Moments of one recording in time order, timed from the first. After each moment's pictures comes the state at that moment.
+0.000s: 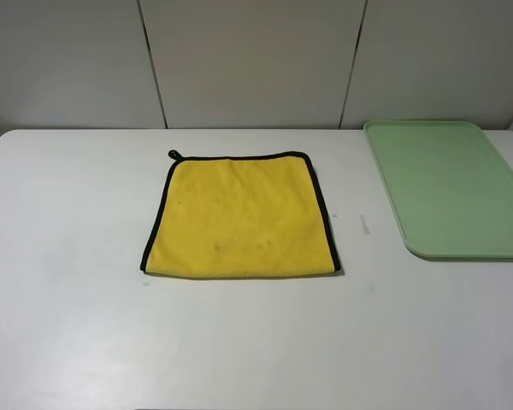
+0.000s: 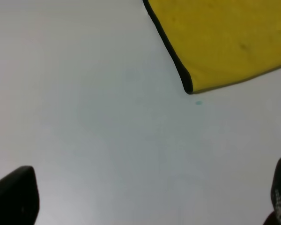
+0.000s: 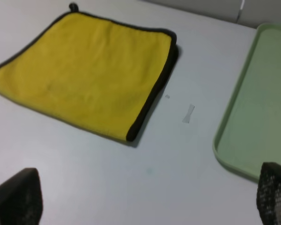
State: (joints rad) left arm -0.02 0.10 -0.53 -0.13 1.07 0.31; right arm 0.25 0.16 -0.55 0.21 1.00 -0.20
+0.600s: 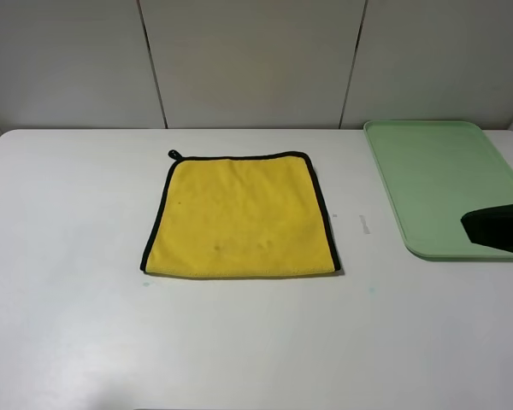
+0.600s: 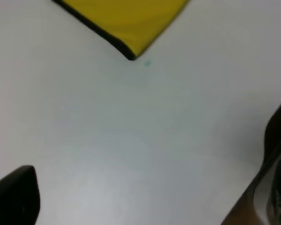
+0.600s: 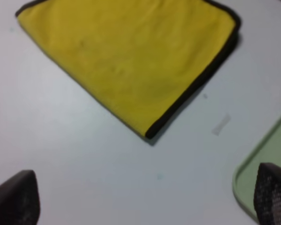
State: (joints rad) left arm -0.31 0.58 -0.65 -0.10 1.03 0.68; right arm 0.25 0.74 -0.74 0.38 0.95 -0.65
